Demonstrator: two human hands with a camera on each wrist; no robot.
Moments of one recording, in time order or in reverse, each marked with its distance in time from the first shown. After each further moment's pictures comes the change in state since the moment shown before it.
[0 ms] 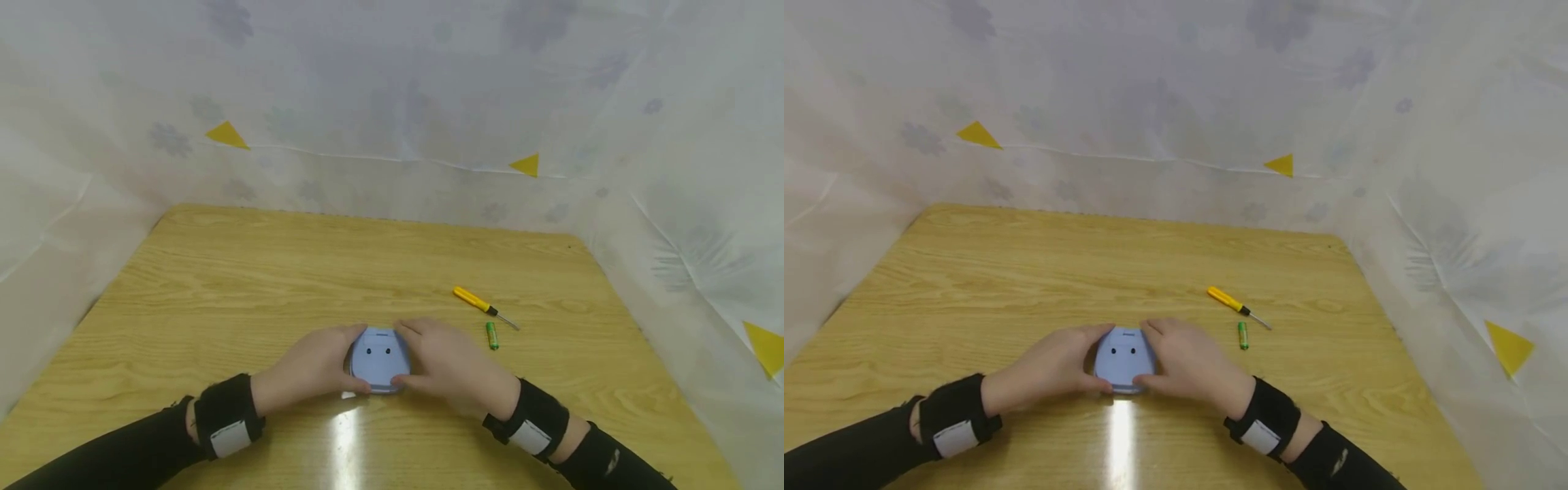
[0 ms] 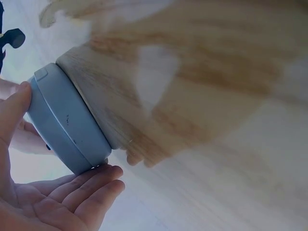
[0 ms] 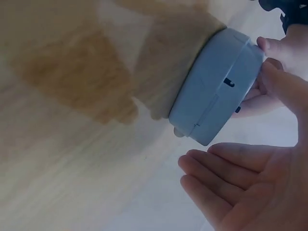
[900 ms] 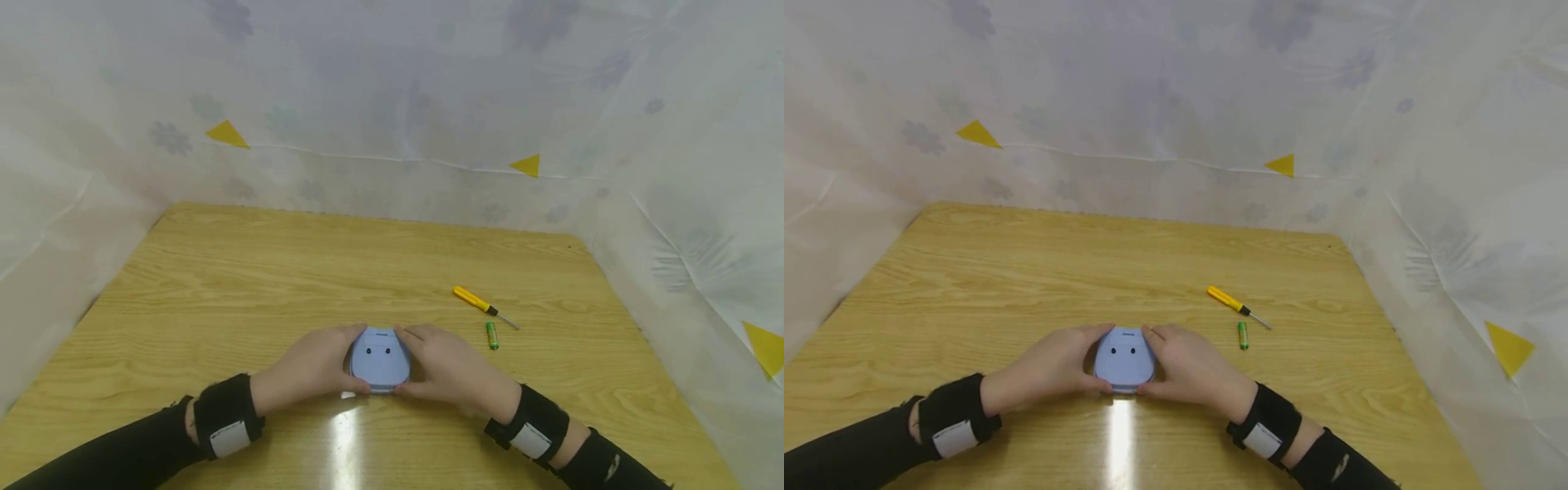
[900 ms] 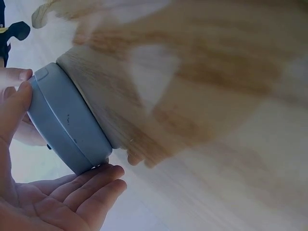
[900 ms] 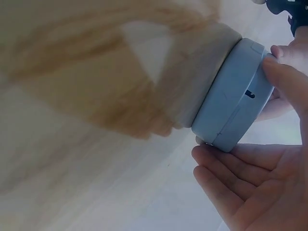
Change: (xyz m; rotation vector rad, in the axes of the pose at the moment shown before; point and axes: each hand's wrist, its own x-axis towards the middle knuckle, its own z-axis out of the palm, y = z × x) left_hand -0.002 0.002 -0.001 -0.019 -0.007 -0.005; right_hand -0.006 0.003 0.011 0.072 0.022 -0.046
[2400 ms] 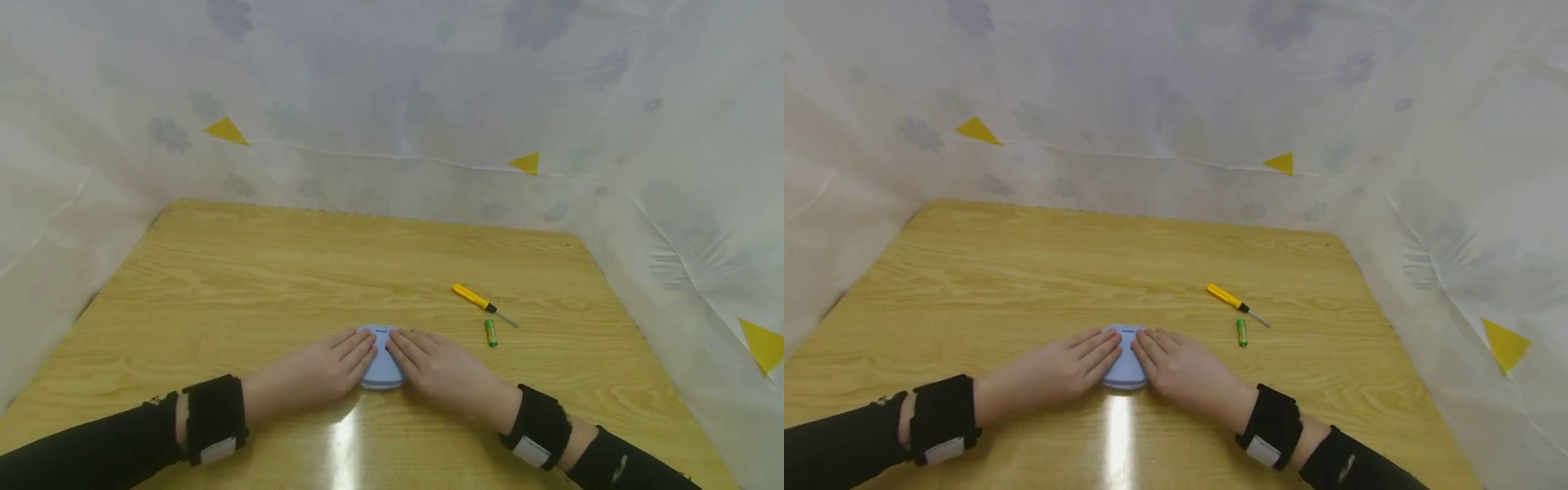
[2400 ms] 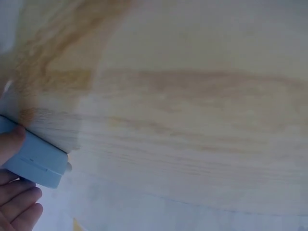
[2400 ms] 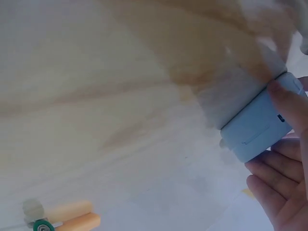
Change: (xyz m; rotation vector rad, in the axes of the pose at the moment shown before) left_hand -0.019 -0.022 0.002 1.197 0.277 0.830; right_hand -0.013 -0.005 0.008 -0.664 0.214 -0.388
